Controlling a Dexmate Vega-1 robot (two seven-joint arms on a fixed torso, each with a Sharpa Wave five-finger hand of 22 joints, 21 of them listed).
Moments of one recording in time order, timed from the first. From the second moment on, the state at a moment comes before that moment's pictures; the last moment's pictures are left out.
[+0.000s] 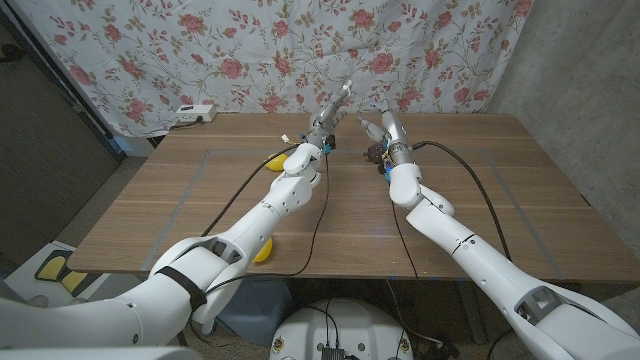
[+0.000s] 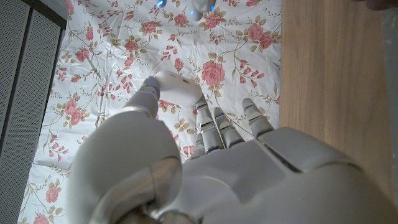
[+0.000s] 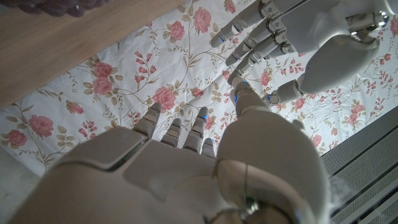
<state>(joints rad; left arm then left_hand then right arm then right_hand) 0.53 0.07 0.54 -1.07 -0.71 -0.27 0.10 0.91 0.16 0.46 -0.16 0.18 -0.04 -0.03 0.20 0.18 0.54 -0.06 0.34 0.42 0.23 -0.11 0.21 0.19 0.17 0.15 0.22 0.19 -0.78 -0.36 -0.57 -1.58 -0.29 -0.11 -0.51 0.93 0.15 0.27 -0.16 0.21 -0.17 -0.16 0.20 0.20 0.22 -0.14 0.23 0.30 -0.10 -0.03 0.24 0.21 0.02 0.12 0.19 0.17</state>
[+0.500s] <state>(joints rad) 0.54 0.04 0.55 -1.06 -0.71 -0.27 0.11 0.92 0.15 0.46 -0.16 0.18 -0.02 -0.04 0.20 0.18 0.54 -0.06 0.34 0.42 0.23 -0.11 0.21 0.19 0.17 0.14 0.22 0.19 -0.77 -0.35 -0.59 -1.61 -0.36 -0.24 -0.53 0.94 0.15 0.27 -0.15 0.20 -0.17 -0.13 0.20 0.20 0.26 -0.11 0.25 0.31 -0.08 -0.04 0.25 0.21 0.03 0.14 0.19 0.17</state>
